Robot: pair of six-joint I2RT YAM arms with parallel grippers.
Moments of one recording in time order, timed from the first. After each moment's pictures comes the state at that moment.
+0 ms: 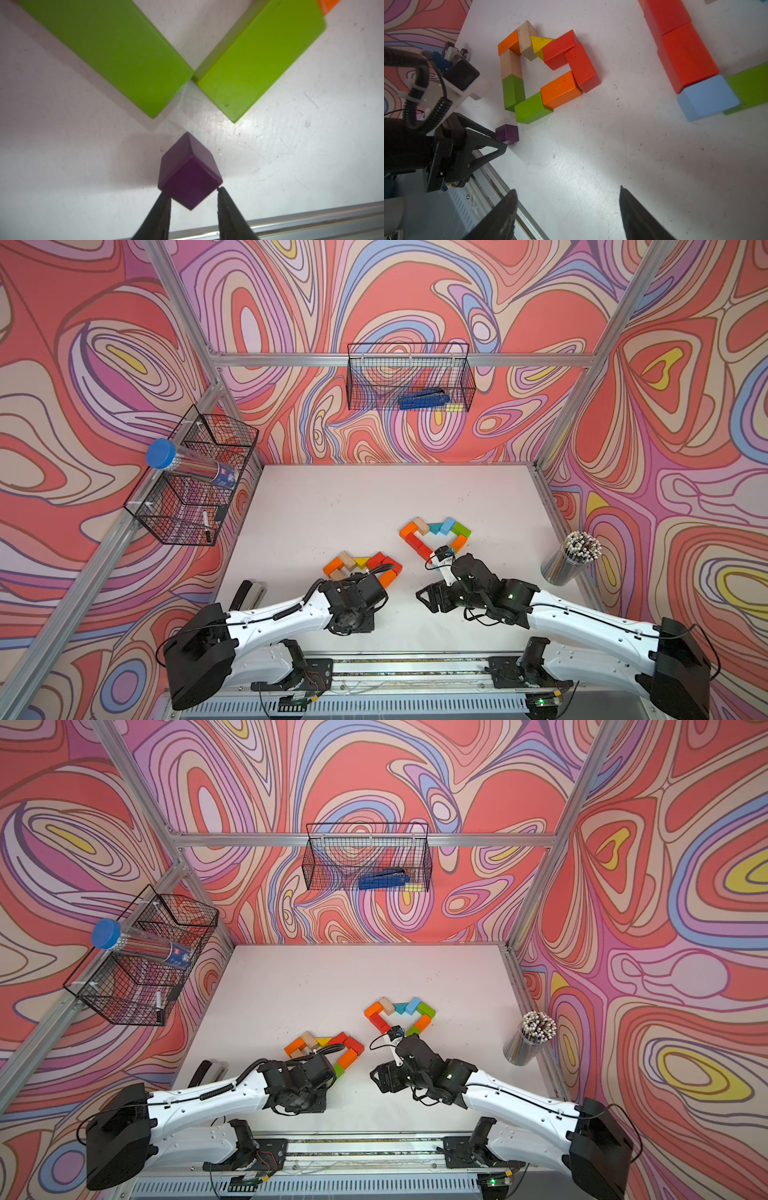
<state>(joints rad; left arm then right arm) -0.98 1.22 0.61 -0.76 -0.04 -1.02 0.90 1.05 0.60 -0.31 -0.10 0.55</state>
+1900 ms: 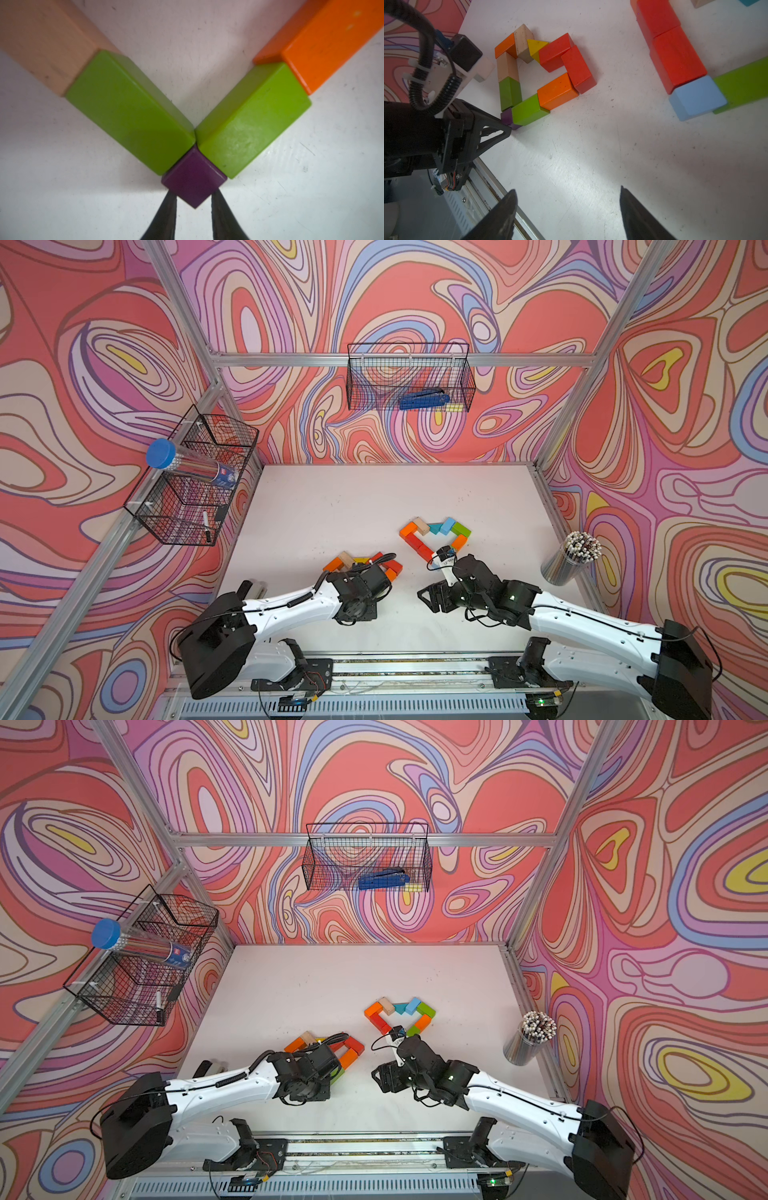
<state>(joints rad) -0.92 1.30 0.68 -0.74 -0.12 -0.97 0.90 1.05 0.59 -0.31 -0.07 0.55</state>
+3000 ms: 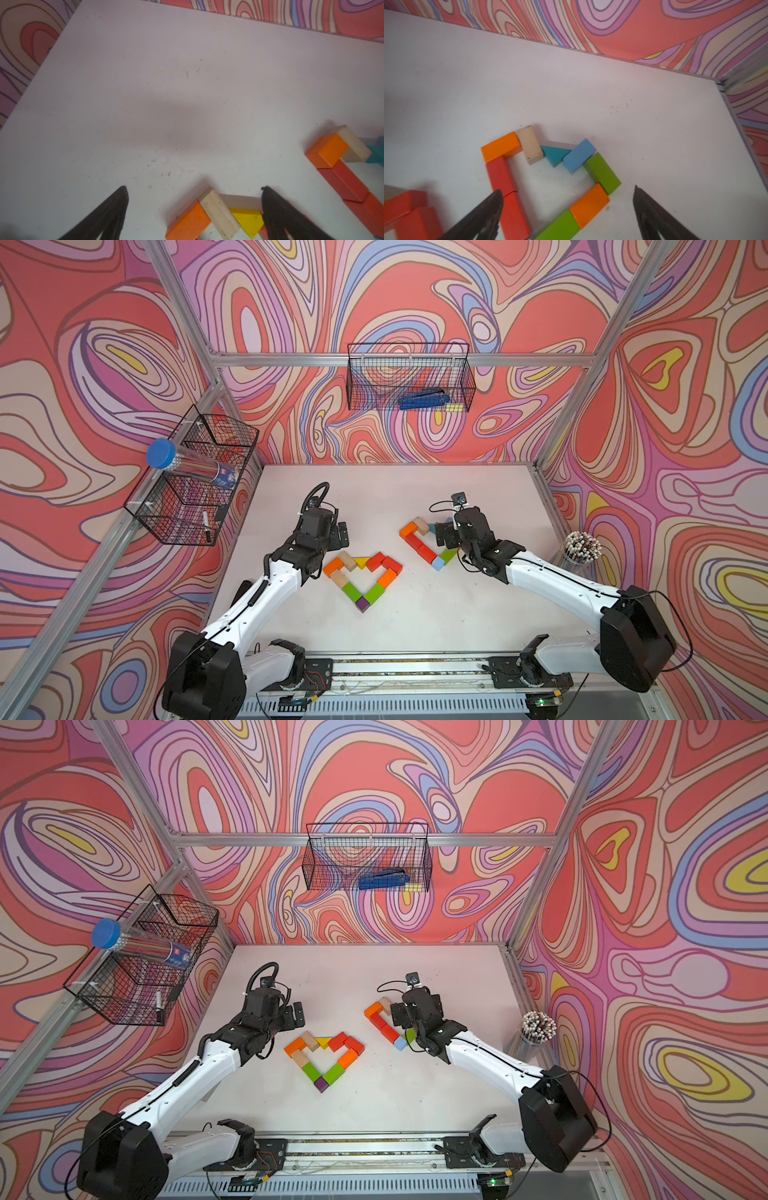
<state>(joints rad) -0.30 1.15 0.74 -0.32 -0.32 -0.36 0.55 1.35 0.81 -0.07 0.42 0.11</state>
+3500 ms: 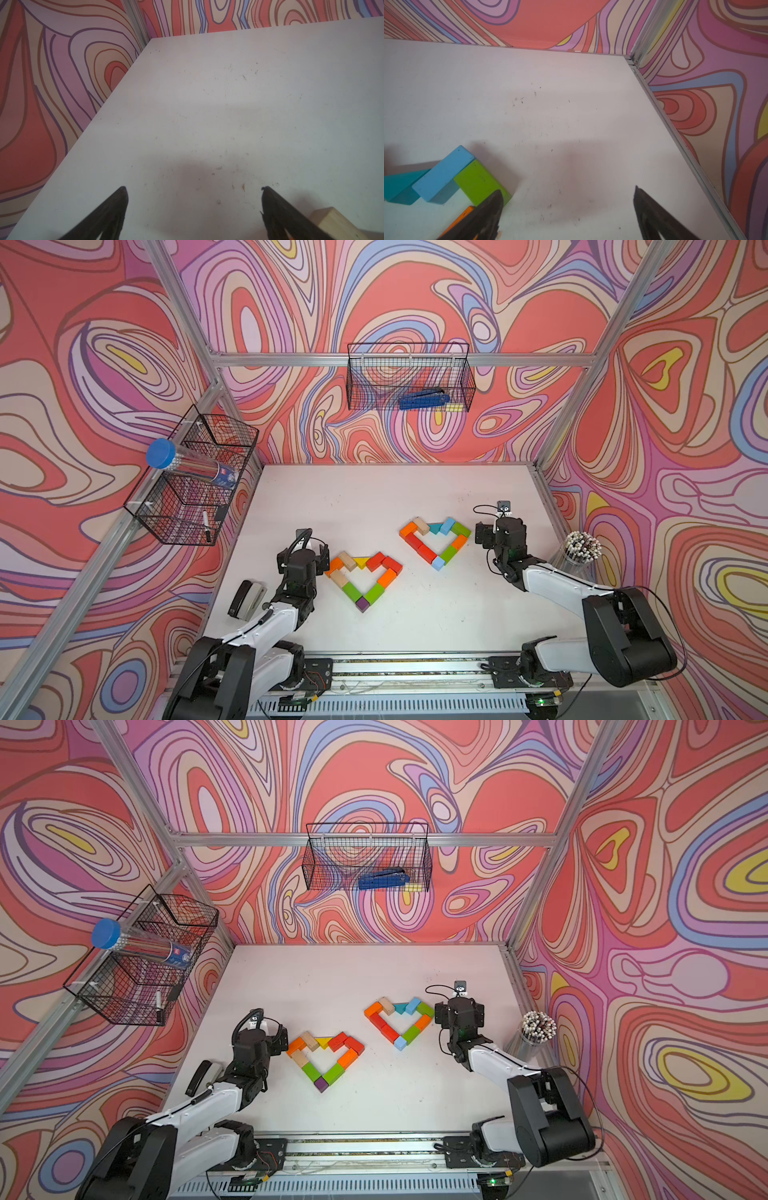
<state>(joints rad) -0.19 1.15 0.22 0.49 -0.42 -0.04 0.19 1.38 0.53 0.37 0.38 0.02</state>
